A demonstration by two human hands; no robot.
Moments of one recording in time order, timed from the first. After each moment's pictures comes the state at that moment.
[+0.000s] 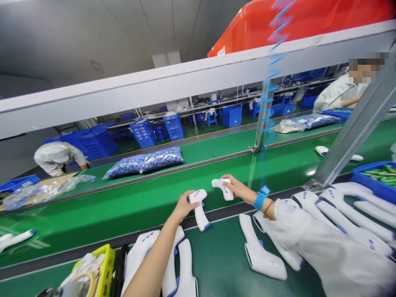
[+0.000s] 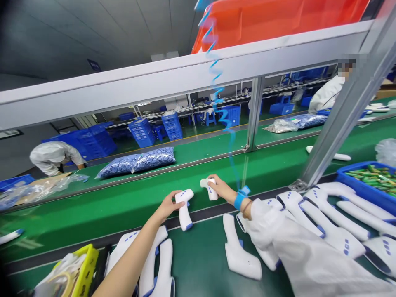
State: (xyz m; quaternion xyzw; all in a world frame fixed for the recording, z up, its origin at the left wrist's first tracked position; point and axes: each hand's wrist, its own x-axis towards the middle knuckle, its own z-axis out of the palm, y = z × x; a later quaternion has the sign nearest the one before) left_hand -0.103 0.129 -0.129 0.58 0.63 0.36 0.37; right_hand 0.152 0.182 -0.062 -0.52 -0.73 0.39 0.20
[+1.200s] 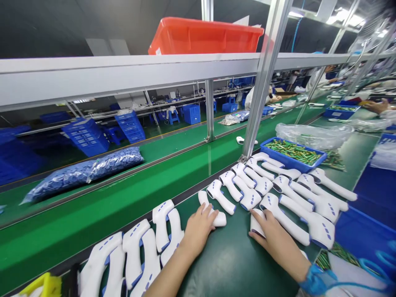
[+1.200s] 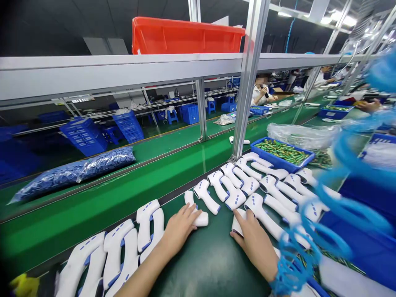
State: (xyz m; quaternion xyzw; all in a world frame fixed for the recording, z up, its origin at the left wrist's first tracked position) left_hand 0.059 -0.009 -0.106 0.84 0.44 0.18 0.28; right_hand 0.313 -0.095 -0.114 -0.75 -0.64 0.08 0.14
